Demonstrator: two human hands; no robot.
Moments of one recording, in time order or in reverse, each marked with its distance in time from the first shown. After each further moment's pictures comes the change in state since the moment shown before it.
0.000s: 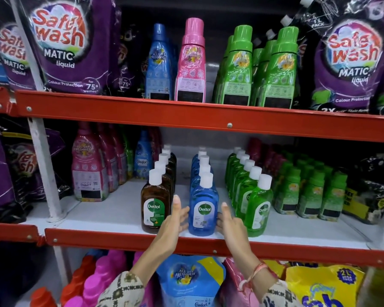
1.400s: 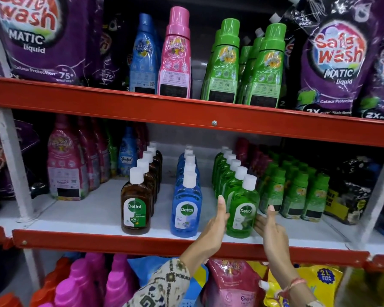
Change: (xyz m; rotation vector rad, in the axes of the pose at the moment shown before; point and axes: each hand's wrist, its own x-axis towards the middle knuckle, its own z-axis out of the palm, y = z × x) left_hand 0.019 -0.009 0.115 0.156 -0.228 -0.087; right_hand 0.016 0.027 -0.104 0.048 0.253 -0.036
